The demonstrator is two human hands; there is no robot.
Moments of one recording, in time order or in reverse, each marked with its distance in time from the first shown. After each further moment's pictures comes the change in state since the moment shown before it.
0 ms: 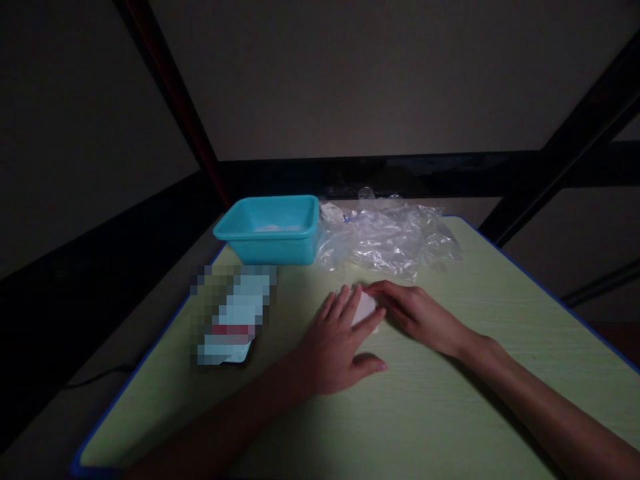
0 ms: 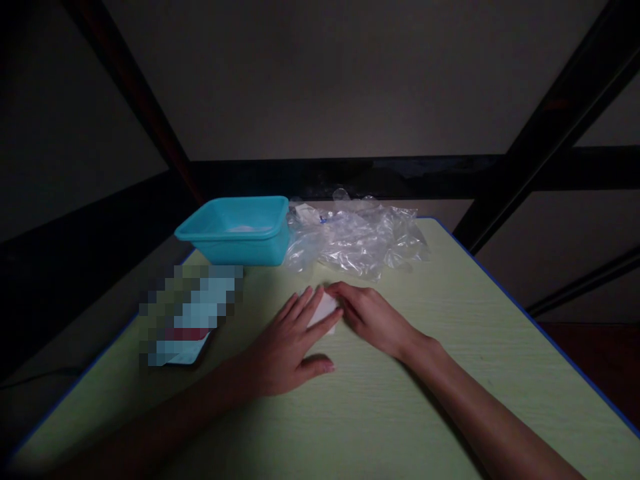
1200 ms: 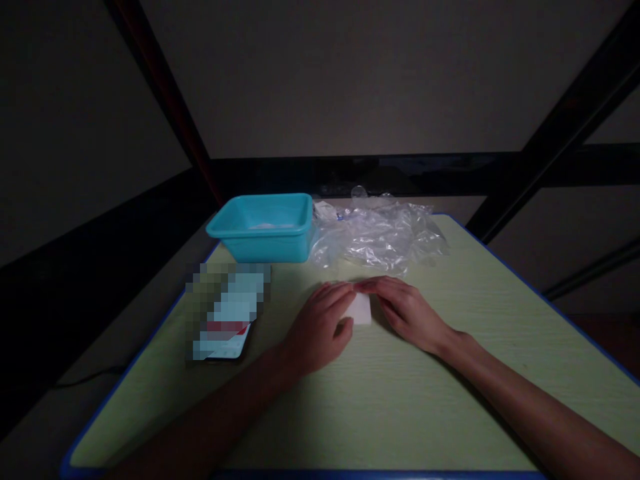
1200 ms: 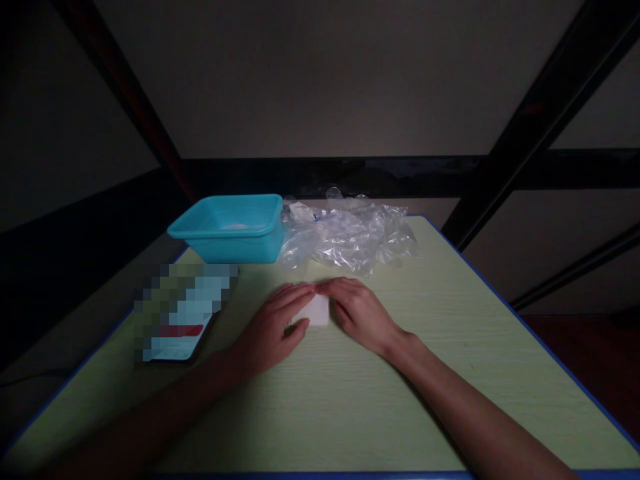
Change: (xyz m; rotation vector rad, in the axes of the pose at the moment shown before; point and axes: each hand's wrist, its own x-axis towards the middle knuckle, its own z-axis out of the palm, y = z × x) left_hand 0.004 -0.012 -0.001 -0.079 0.412 0.089; right_hand -0.003 0.001 0.011 -0.149 0.199 -0.214
